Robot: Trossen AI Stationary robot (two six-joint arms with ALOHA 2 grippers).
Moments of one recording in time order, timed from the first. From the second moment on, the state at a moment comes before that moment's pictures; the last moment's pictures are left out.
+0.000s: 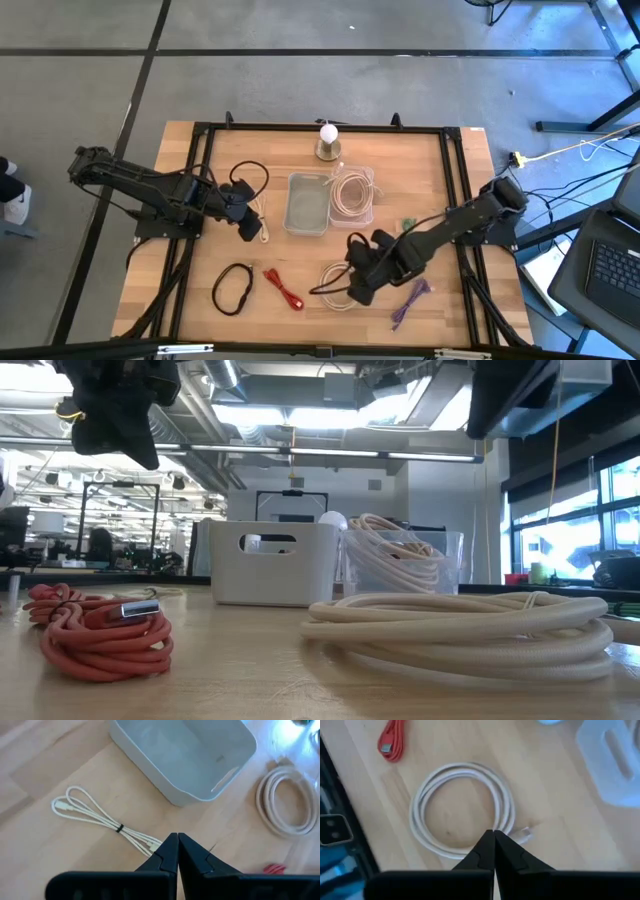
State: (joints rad) left arm -0.23 0.99 0.80 -0.81 -0.27 -0.95; right arm 0.54 1.81 1.51 -0.98 0.24 0.98
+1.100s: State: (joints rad) left arm 0.00 0.68 0.80 -0.89 -0.25 -0.59; right arm 0.40 2.09 1.51 -0.83 0.04 0.90
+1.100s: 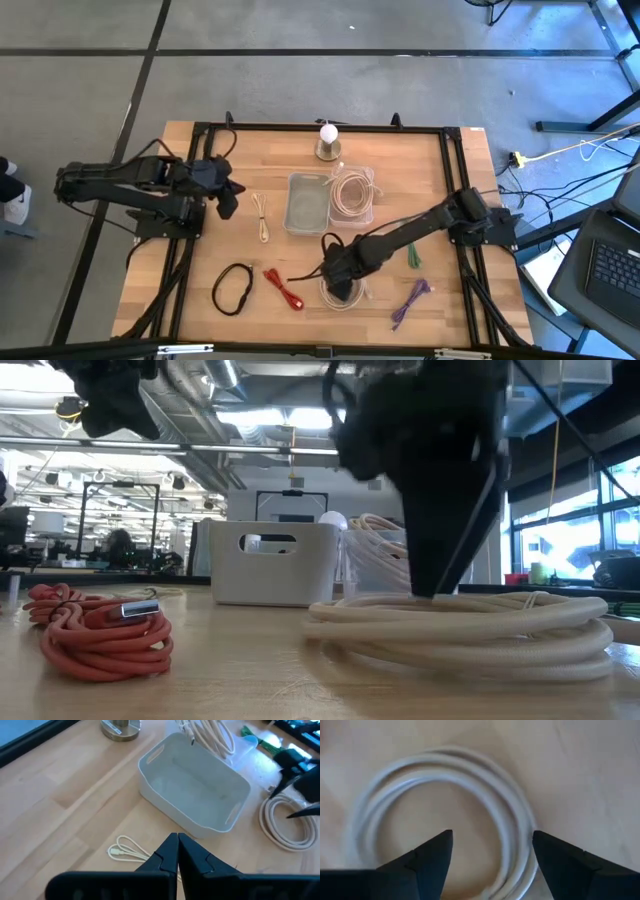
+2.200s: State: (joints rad) left arm 0.00 0.68 0.80 -0.89 -0.27 -0.56; right arm 0.47 1.82 1.89 -1.57 0.68 1.23
